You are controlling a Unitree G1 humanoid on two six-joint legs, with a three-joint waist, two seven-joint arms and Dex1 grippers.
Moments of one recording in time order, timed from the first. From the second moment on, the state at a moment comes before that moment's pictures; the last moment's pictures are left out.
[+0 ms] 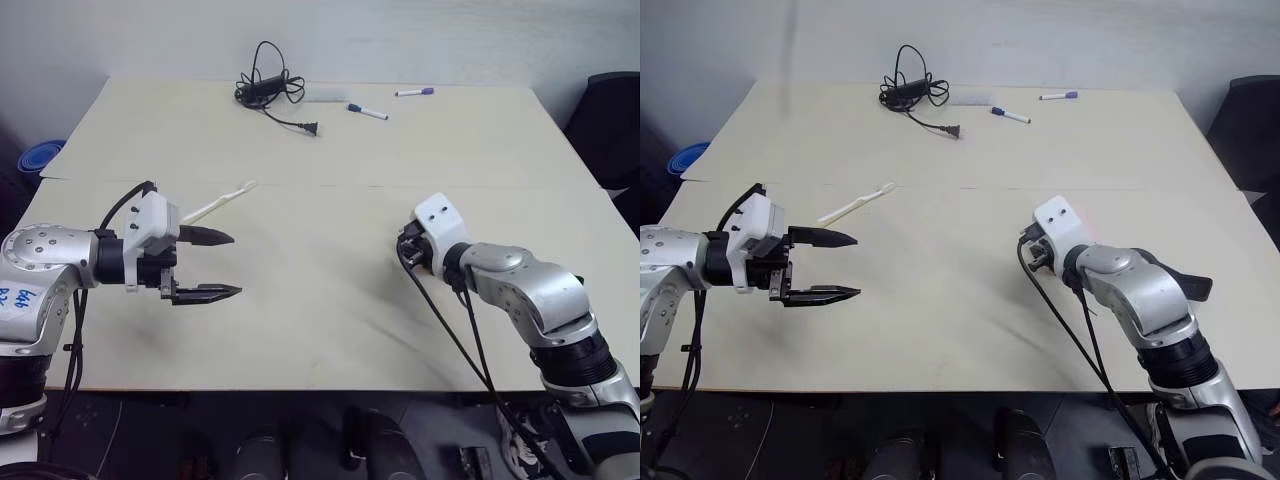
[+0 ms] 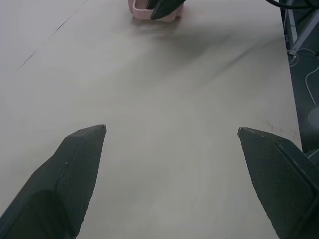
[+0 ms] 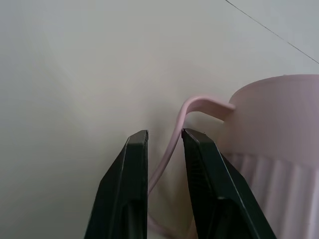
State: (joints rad) left arm -0.41 0.95 0.15 -0.15 -0.48 0.48 -1.21; right arm -0.61 -0.63 0.19 -0.25 0.38 1.08 0.25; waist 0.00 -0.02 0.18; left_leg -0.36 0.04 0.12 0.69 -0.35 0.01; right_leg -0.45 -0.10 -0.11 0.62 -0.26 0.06
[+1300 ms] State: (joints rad) left arm -0.41 0.93 0.13 -0.13 -0.46 0.42 -1.19; right arm -0.58 -0.36 0.08 -0.25 0.36 0.95 0.48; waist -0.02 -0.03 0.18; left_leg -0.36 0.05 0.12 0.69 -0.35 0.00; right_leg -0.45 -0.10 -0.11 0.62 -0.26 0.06
